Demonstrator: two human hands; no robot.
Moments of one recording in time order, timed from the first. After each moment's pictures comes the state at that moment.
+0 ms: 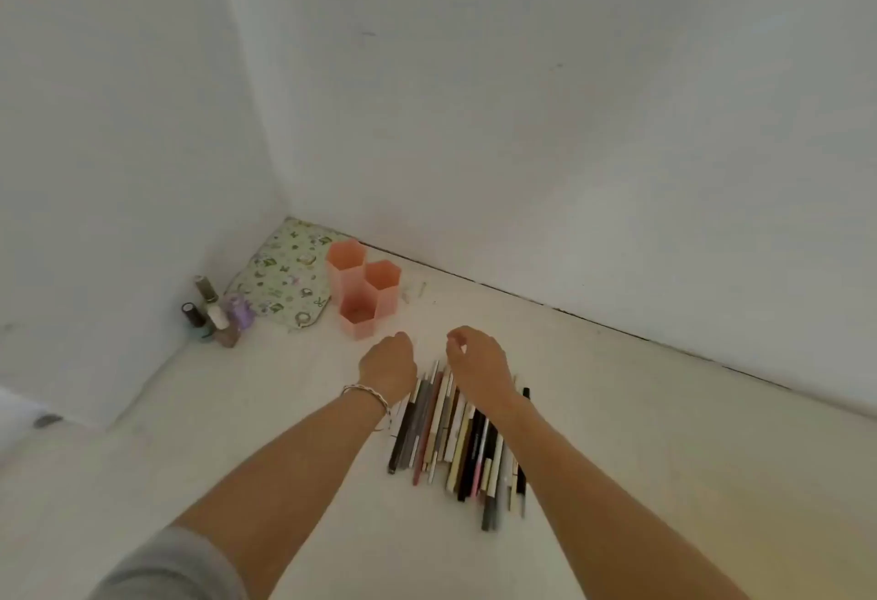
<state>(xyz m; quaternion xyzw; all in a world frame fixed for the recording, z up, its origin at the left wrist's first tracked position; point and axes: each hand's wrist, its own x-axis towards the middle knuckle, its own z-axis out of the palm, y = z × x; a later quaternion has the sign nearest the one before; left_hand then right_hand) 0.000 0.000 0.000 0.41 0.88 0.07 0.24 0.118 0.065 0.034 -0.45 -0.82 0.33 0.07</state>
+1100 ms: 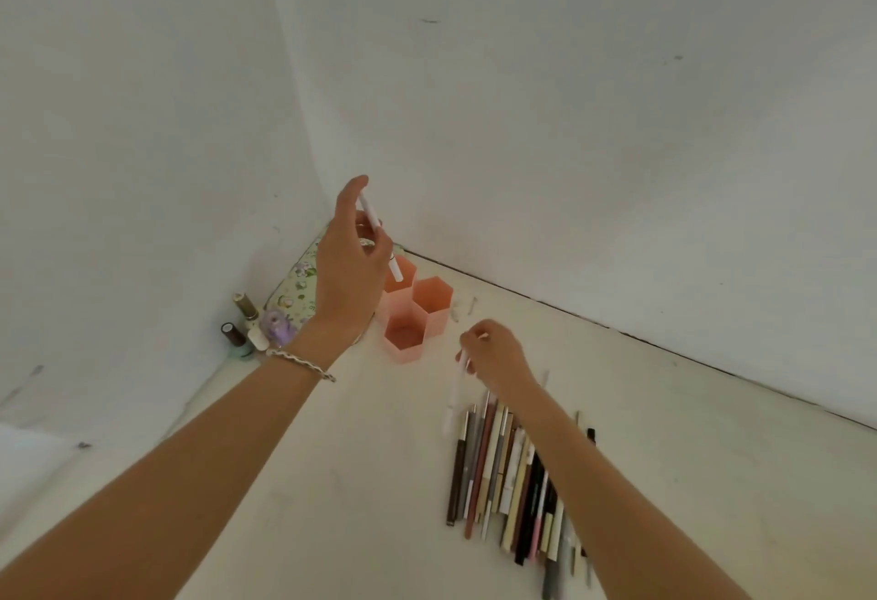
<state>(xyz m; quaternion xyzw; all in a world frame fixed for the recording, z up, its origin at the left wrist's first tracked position) -0.133 0.005 0.090 0.33 0.76 0.56 0.00 0.040 0.084 0.034 -0.50 -0.70 0.51 0.06</state>
